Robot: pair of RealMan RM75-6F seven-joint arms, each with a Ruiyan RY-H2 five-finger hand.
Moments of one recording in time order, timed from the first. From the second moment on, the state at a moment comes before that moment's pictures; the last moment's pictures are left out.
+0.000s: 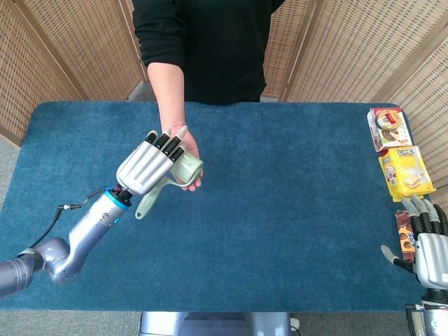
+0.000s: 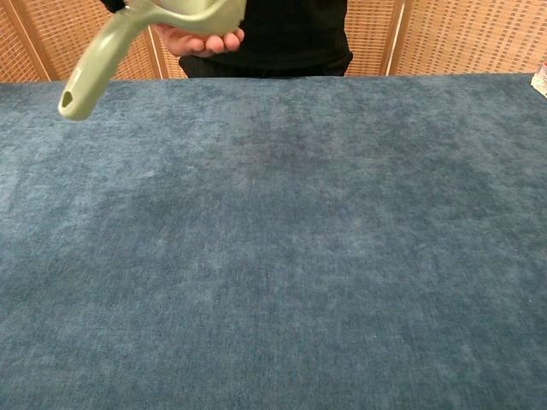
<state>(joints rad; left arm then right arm) -0.82 -1.31 -0.27 -1.61 1.50 1.11 0.79 0.01 -1.11 0.12 -1.74 -1.48 1.59 -0.06</state>
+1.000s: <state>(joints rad) -0.44 -1.05 -0.19 -1.75 1.45 1.46 0.37 0.01 -1.11 0.11 -1.75 -1.49 1.60 -0.07</state>
